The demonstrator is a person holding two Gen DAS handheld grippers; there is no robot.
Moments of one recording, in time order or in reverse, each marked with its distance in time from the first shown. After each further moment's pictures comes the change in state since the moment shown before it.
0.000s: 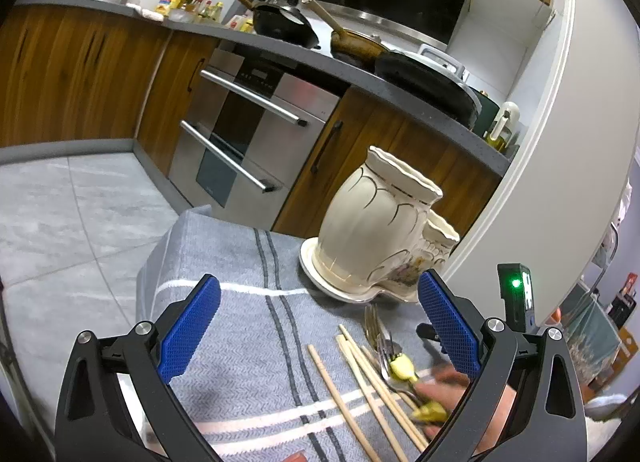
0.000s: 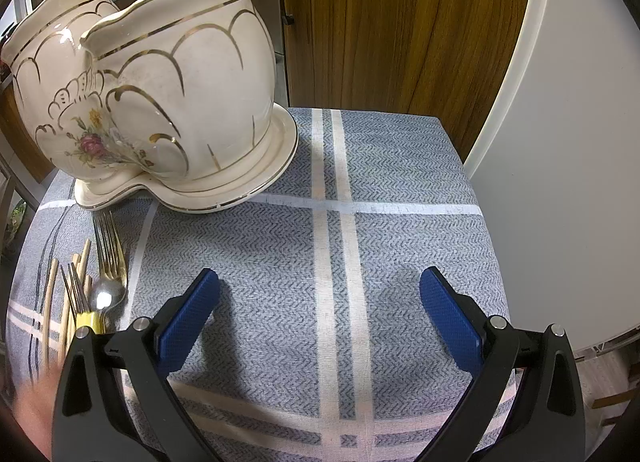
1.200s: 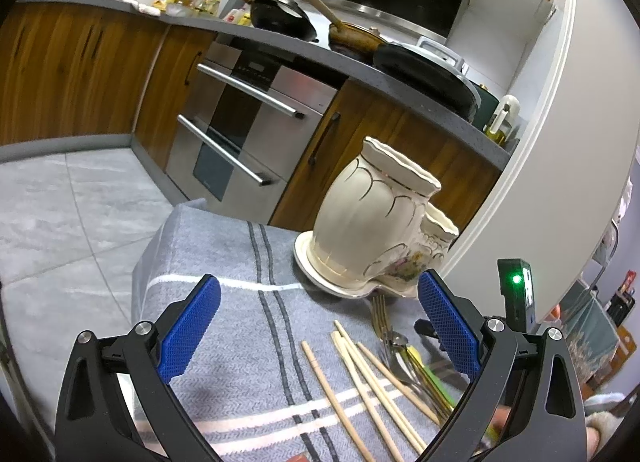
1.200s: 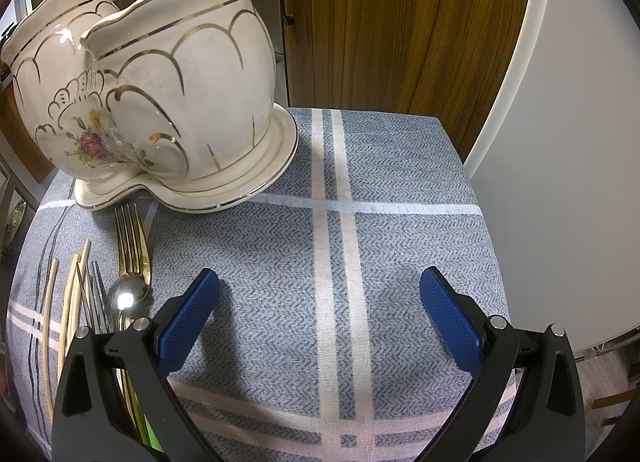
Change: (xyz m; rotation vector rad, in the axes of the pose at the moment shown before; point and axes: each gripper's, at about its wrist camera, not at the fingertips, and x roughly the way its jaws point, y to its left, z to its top) left arm 0.006 -0.003 -0.002 0.001 0.020 -0.007; right arm 0.000 0.001 0.000 0.001 -0.001 -0.002
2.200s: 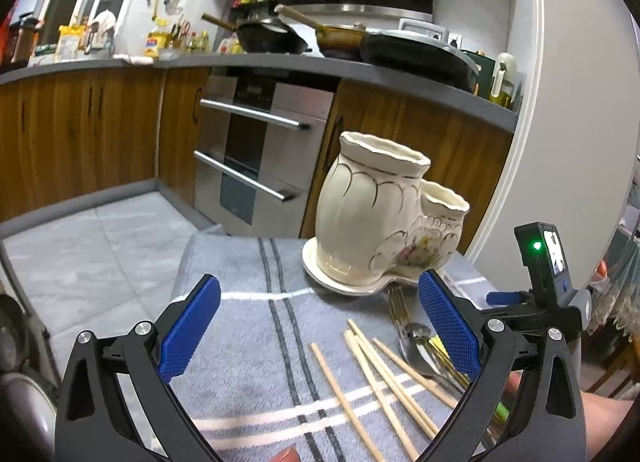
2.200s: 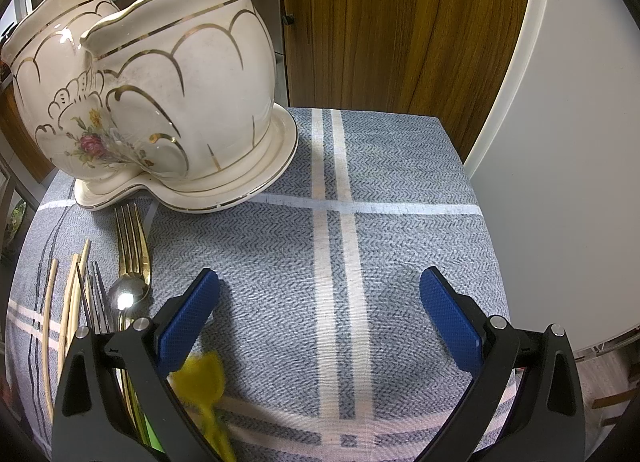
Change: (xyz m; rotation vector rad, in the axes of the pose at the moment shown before) left arm -0.005 -0.043 -0.007 0.199 -0.034 0.162; right arm 0.001 0.001 -0.001 0.001 -0.001 -0.002
